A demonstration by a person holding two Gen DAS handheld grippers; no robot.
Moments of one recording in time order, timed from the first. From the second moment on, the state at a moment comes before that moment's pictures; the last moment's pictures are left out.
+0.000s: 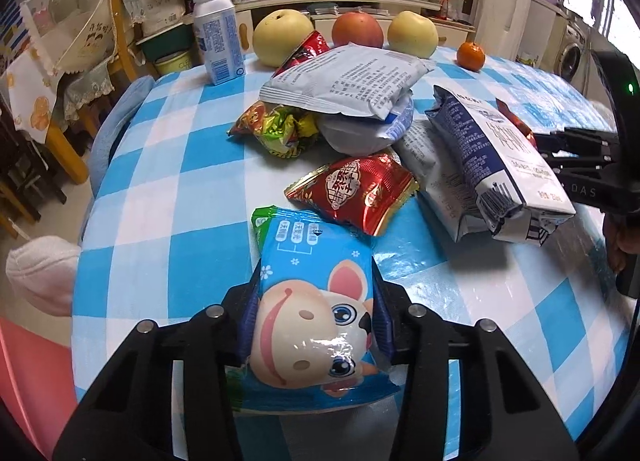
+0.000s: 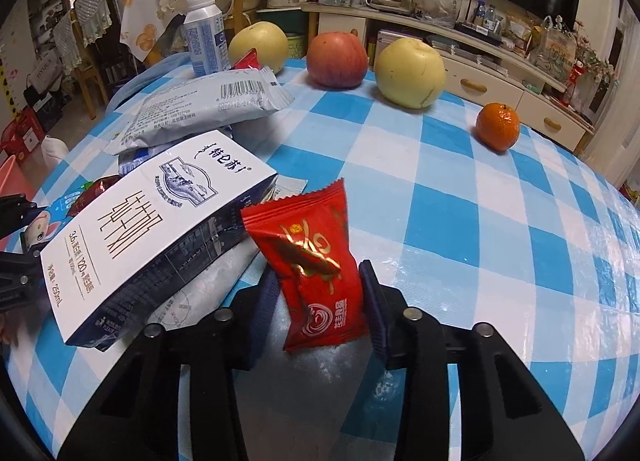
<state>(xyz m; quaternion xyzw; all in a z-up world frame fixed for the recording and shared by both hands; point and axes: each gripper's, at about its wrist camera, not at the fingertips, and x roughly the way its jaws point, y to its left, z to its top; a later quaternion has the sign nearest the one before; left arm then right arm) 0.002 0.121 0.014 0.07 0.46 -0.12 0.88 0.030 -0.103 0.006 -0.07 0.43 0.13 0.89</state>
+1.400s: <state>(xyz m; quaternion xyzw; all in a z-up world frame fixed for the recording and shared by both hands) -0.053 0.217 0.092 -0.08 0.32 0.02 0.94 -0.054 -0.037 0.108 0.09 0.34 0.23 0.91</state>
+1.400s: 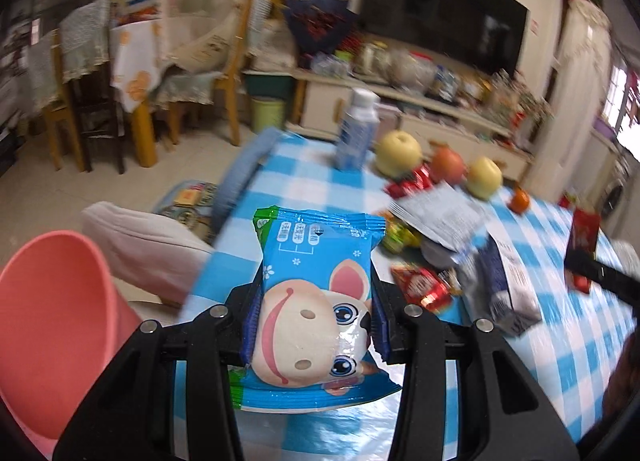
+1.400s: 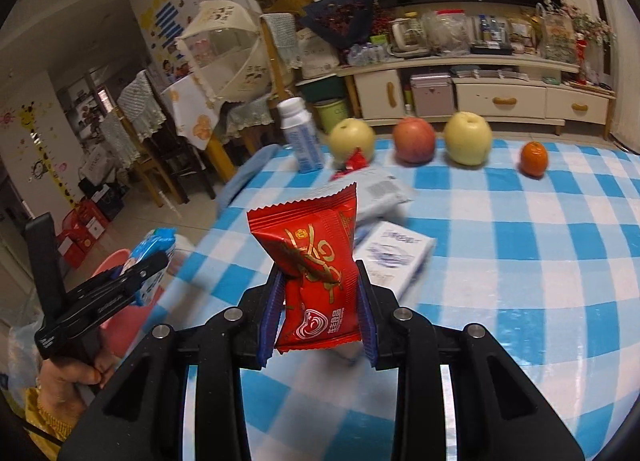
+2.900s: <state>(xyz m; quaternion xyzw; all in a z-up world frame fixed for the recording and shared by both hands) -0.127 0.422 0.114 -0.19 0.27 0.41 0.85 -0.104 0.267 0.081 -0.04 0.34 0.41 0.85</state>
